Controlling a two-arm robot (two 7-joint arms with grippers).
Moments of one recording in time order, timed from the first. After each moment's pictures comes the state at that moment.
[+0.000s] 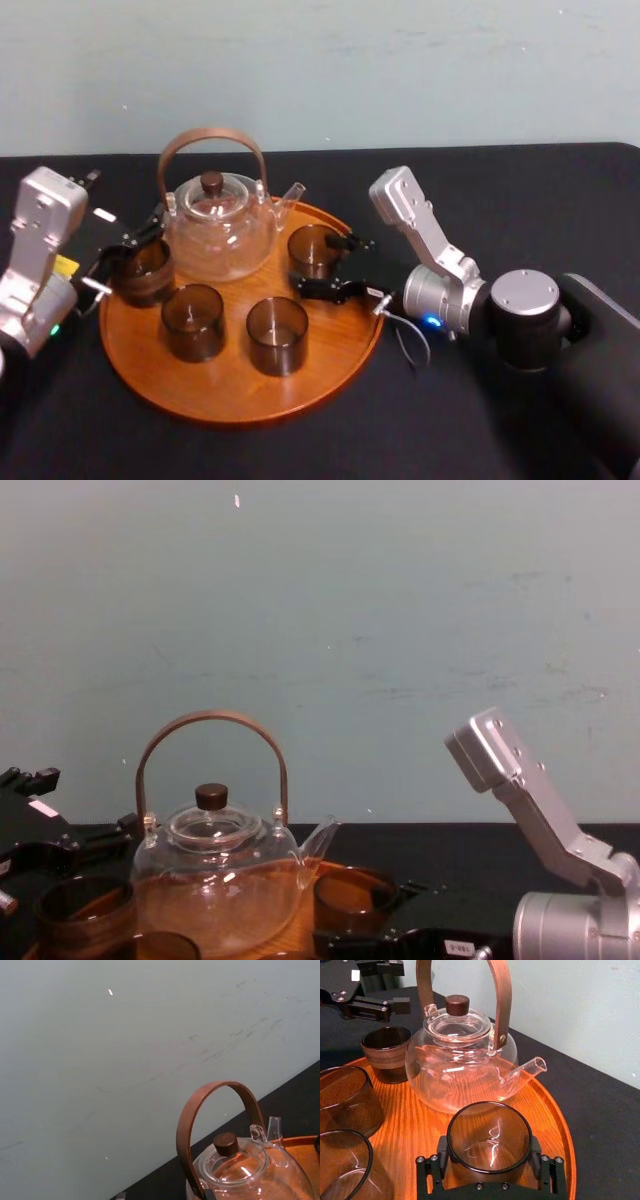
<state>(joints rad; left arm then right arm) -0.20 0.60 0.45 -1.41 -0.25 -0.12 0.03 0.48 0.21 -0.54 -0.99 0.22 0.01 0.54</state>
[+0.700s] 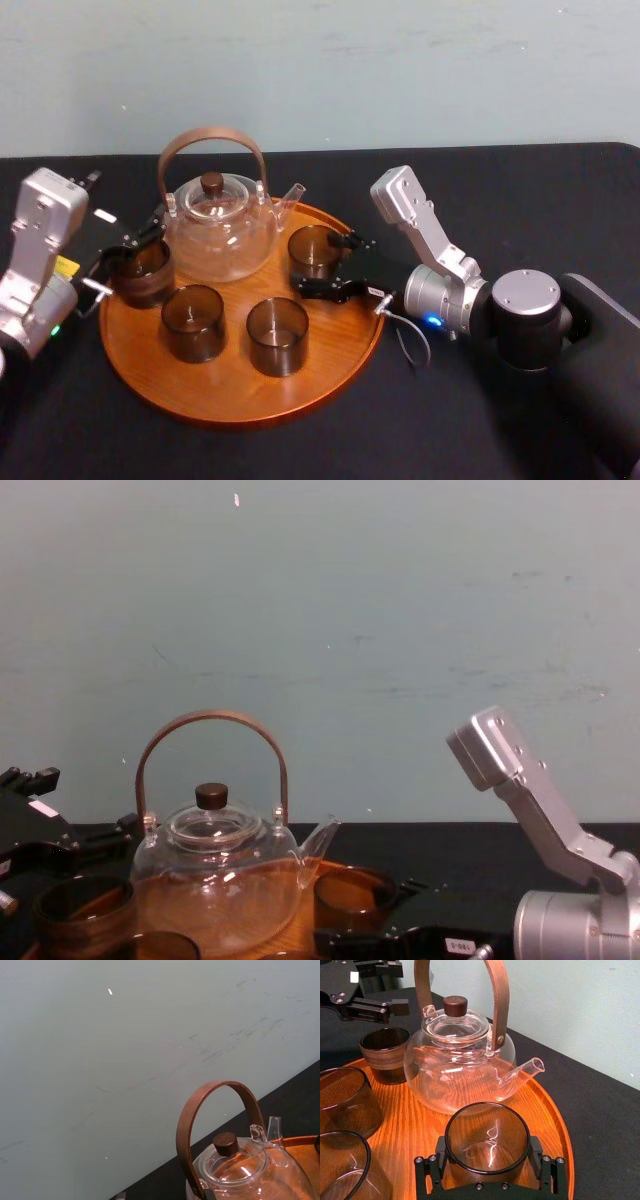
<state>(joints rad) -0.20 0.60 0.45 -1.41 -0.25 -0.12 0.03 0.48 0.21 -0.54 -0.99 0.22 0.01 0.54</state>
